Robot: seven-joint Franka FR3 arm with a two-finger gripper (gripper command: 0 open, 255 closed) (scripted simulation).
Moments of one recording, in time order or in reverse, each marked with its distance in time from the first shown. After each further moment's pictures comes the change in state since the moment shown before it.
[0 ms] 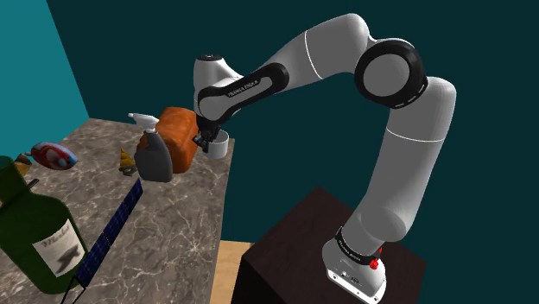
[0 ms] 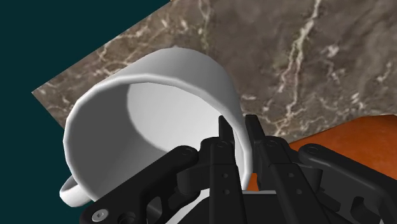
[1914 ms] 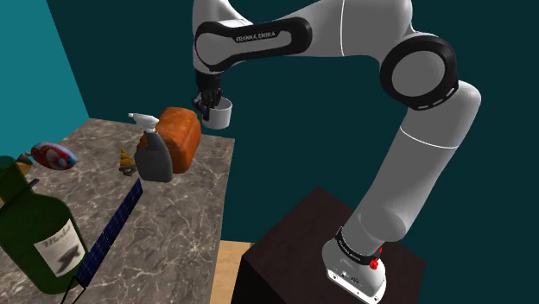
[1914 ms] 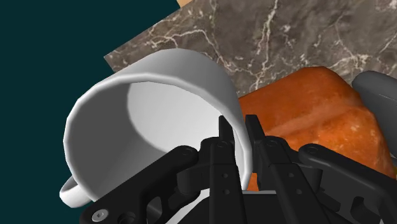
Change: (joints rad) arm -0.008 -0.136 0.011 0.193 0.049 -0.325 -0.044
